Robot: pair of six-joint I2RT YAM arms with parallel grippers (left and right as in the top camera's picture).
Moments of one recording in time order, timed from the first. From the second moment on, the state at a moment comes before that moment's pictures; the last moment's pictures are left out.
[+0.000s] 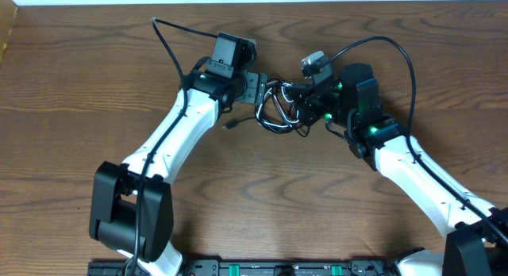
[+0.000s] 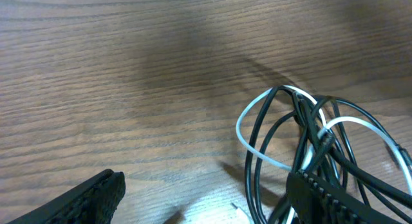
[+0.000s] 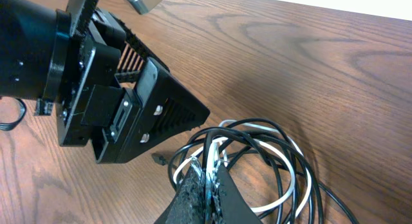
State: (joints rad) left arm -0.37 1.78 1.36 -0.53 0.03 -0.14; right arm 0.41 1.52 0.94 0.07 -0.41 0.13
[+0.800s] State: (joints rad) left arm -0.37 1.84 1.36 -0.51 0.06 -0.14; right arm 0.40 1.52 0.94 0.07 -0.41 0.13
